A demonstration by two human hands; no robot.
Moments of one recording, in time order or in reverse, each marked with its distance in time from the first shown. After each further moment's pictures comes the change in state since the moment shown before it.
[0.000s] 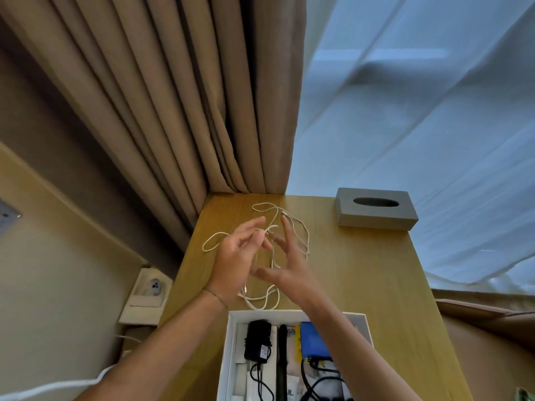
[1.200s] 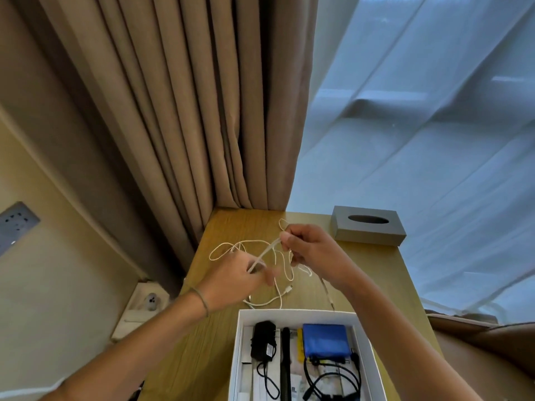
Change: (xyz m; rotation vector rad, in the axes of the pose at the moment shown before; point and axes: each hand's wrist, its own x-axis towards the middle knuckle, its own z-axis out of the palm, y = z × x) left_hand -0.042 0.022 -0.051 0.605 -0.346 0.173; right_hand -0.036 -0.104 -0.020 -0.191 -0.132 -0.126
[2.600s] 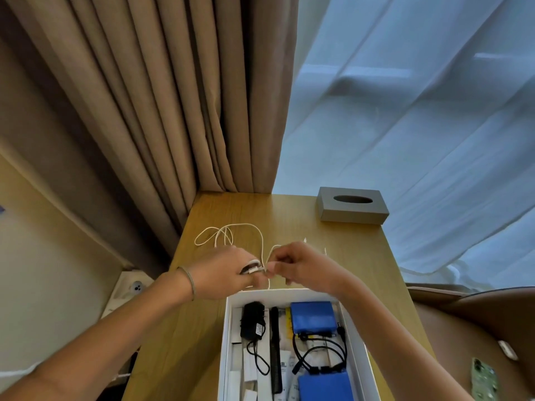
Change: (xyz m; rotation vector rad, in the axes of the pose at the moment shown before) left_hand 0.007 -0.012 0.004 0.319 -0.318 0.112; right_hand -0.029 0.036 0.009 -0.308 -0.227 0.110
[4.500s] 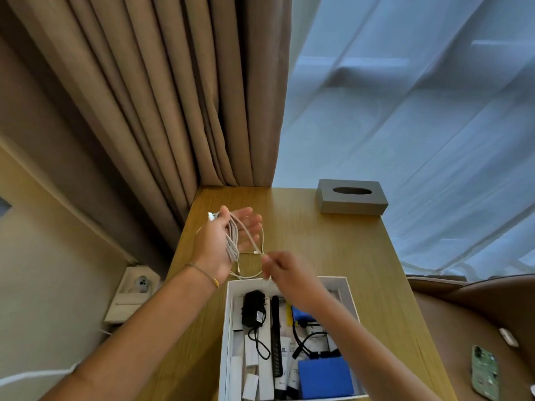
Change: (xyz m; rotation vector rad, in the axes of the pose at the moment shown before) left_hand 0.004 0.042 0.003 -1.595 0.638 -0.375; right_hand -0.016 0.007 0.059 0.025 0.254 0.121
